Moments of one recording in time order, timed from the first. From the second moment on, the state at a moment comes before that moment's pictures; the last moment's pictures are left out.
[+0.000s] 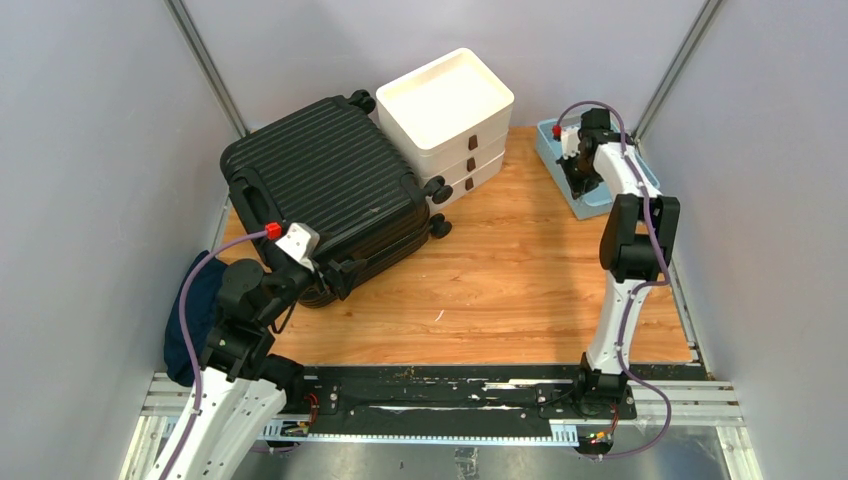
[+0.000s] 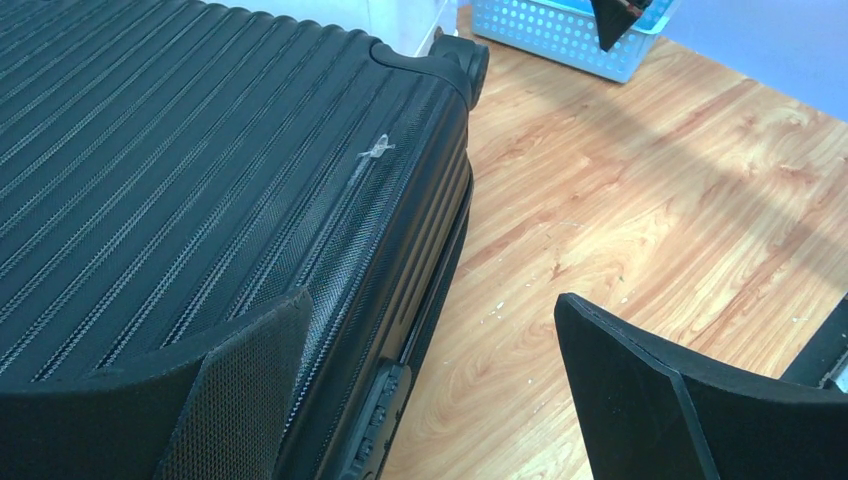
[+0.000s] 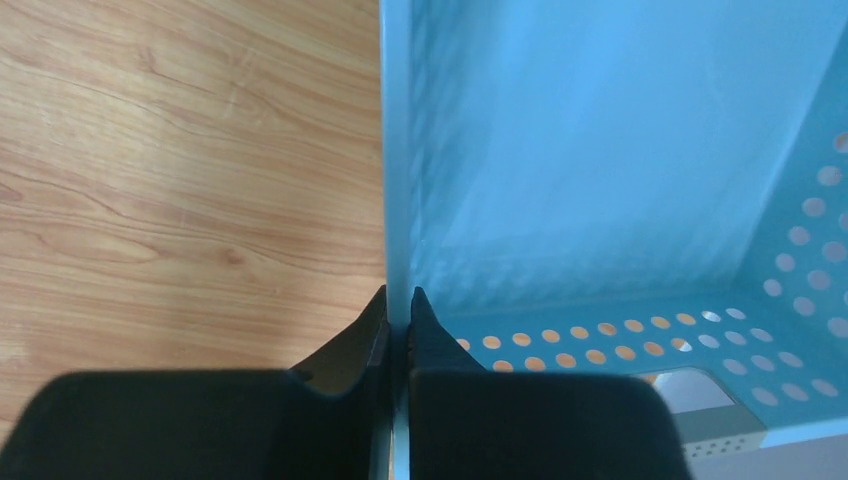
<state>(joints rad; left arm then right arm) -0.33 0.41 0.56 -0.20 0.33 0.02 -0.05 2.15 1.86 -0.83 -0.04 -0.46</state>
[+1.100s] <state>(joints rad) -0.33 0.41 0.56 -0.19 0.34 0.02 -0.09 1.79 1.88 -0.82 -0.44 -0.43</state>
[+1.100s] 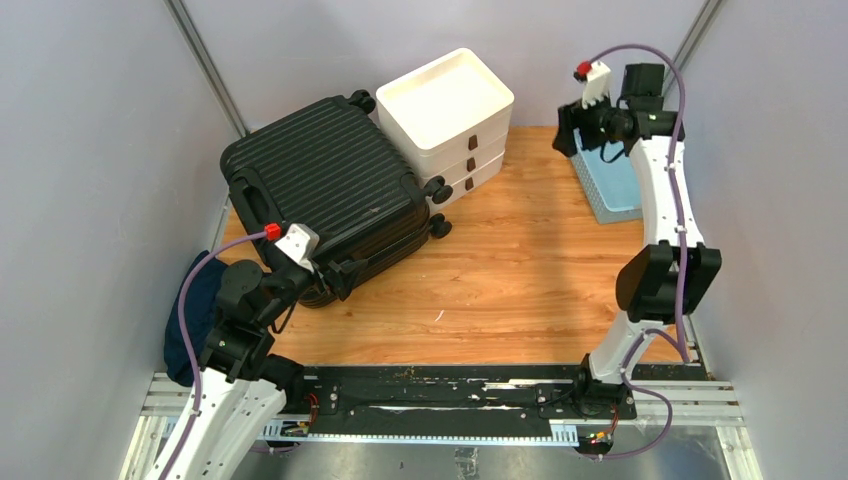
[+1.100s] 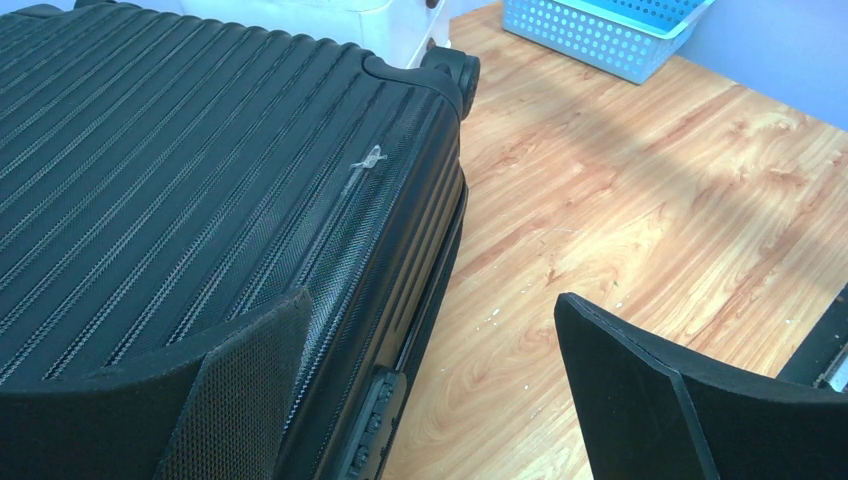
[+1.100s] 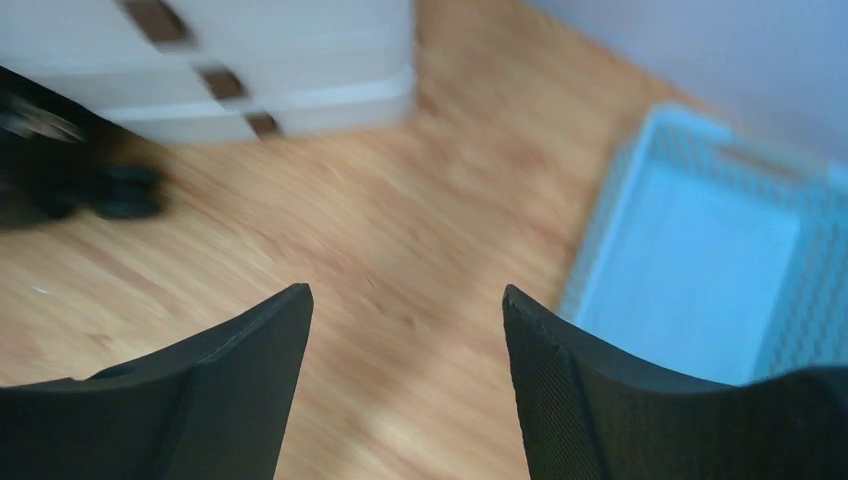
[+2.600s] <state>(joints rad) -0.34 0.51 0.55 -0.19 0.33 0.06 0.12 2.45 2.61 -0.41 -0.50 0.07</state>
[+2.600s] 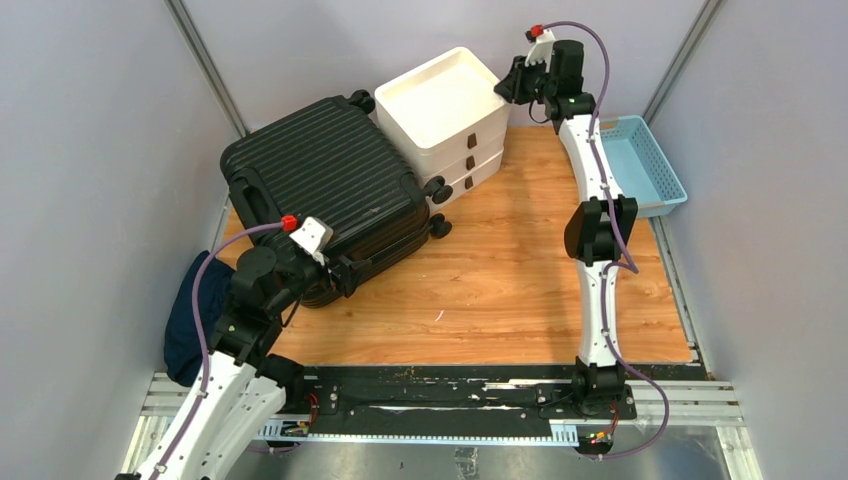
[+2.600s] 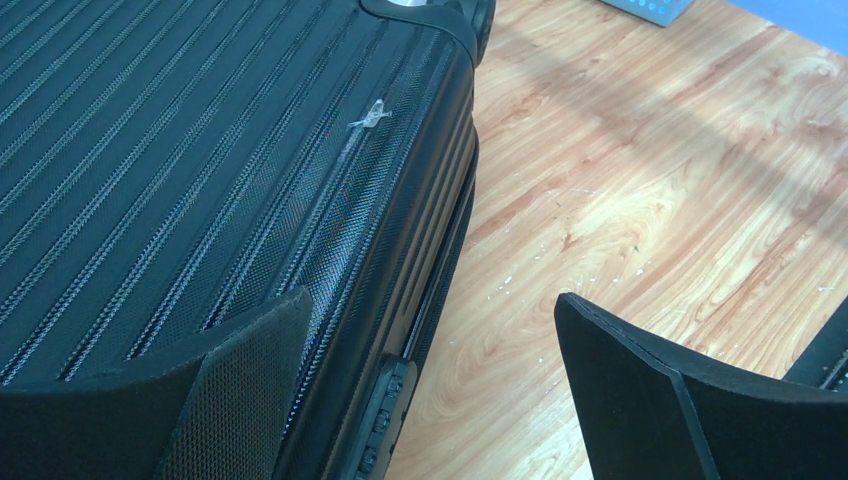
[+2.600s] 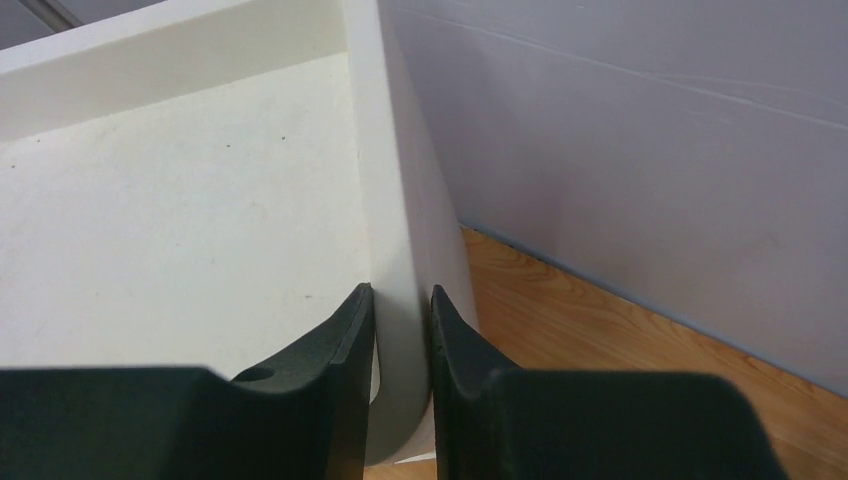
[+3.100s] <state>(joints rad) -0.34 0.50 0.55 -0.19 0.34 0.06 0.11 2.41 2.57 -0.43 -0.47 0.00</state>
